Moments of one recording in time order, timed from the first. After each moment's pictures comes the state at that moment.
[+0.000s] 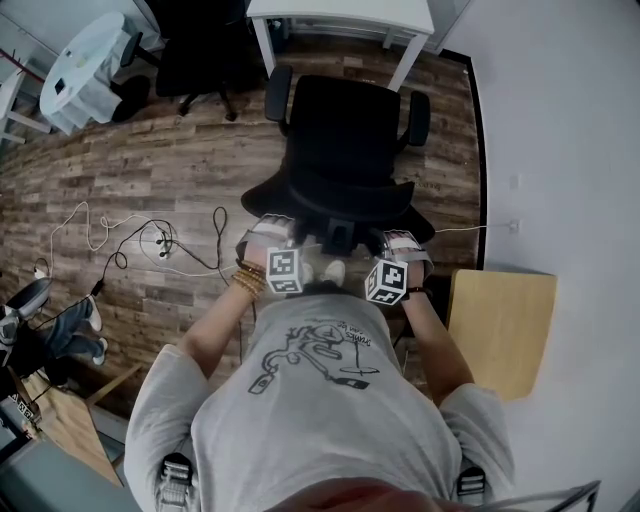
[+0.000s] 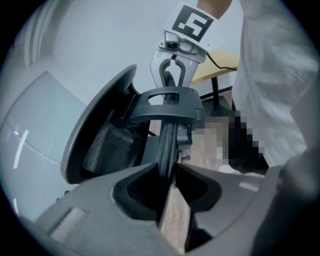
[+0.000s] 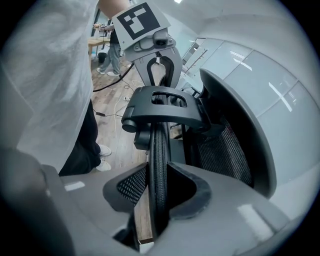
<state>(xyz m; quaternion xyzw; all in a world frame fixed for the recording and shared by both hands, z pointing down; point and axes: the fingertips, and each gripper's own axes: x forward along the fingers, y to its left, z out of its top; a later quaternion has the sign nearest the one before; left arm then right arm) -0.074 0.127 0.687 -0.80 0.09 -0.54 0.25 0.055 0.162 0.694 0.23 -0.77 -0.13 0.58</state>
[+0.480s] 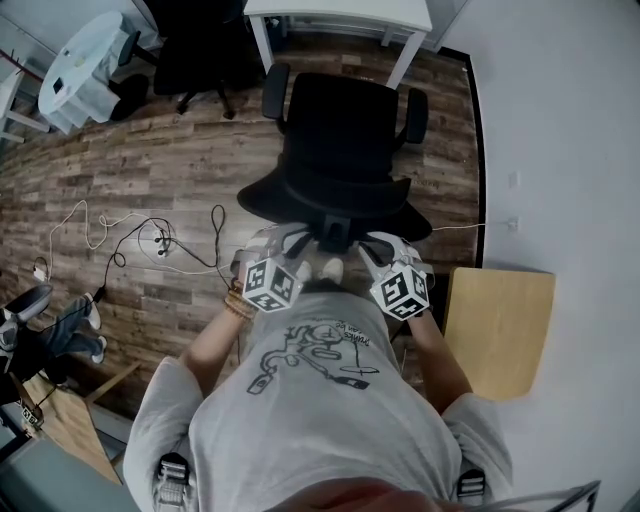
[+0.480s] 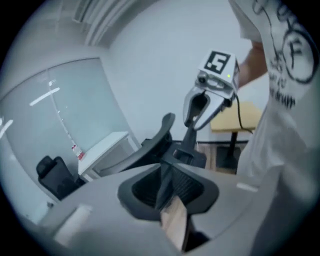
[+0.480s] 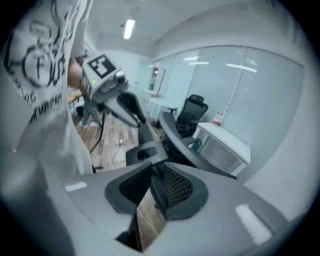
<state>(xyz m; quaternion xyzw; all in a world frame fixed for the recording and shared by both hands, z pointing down) -0.052 0.149 0.586 -0.91 0.19 -0.37 0.10 0.039 0.174 0.589 0.32 -0.87 0.02 0.38</state>
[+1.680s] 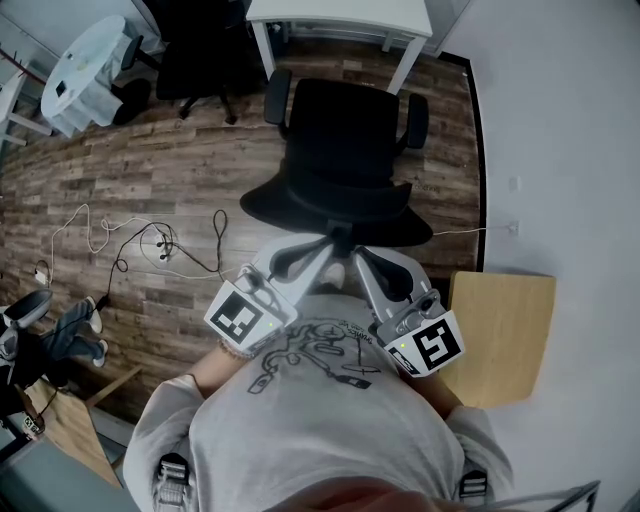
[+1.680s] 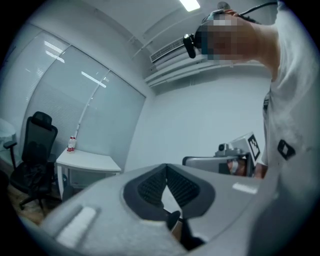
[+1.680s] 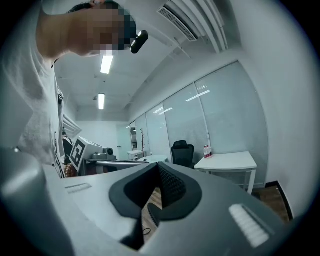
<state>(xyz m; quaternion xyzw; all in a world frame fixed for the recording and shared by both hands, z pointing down) -0.036 0.166 0.359 -0.97 0.22 0.02 -0.10 -0.005 0.184 0.350 0.41 -0.91 0.08 0.01</state>
